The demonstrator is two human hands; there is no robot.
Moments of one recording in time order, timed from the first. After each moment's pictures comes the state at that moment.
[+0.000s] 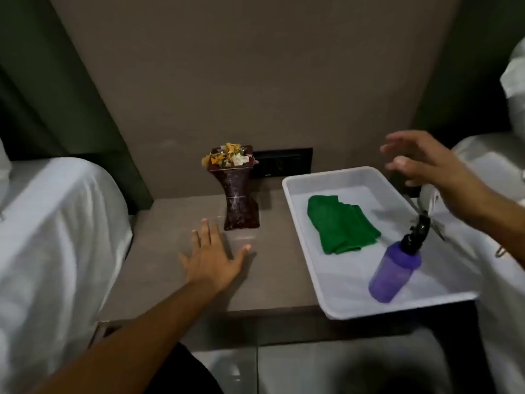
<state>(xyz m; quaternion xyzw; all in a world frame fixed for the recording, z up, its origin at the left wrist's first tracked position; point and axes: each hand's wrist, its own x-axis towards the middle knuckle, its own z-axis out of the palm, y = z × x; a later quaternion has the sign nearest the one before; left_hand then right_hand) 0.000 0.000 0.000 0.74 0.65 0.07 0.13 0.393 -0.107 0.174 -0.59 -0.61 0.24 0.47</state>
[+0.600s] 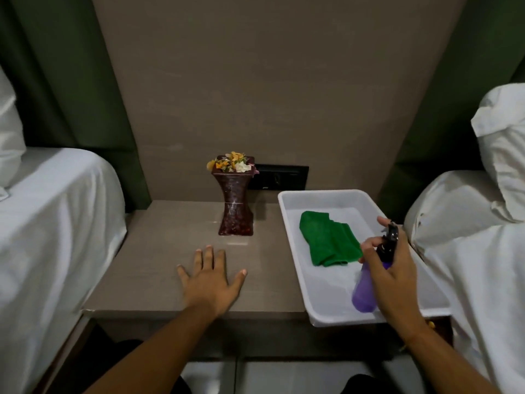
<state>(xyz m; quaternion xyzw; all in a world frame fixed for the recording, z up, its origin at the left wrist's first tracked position) 0.009 -0.034 -0.054 0.76 0.64 0.05 0.08 0.327 -0.163 0.032 -0.63 -0.48 0.07 0.61</state>
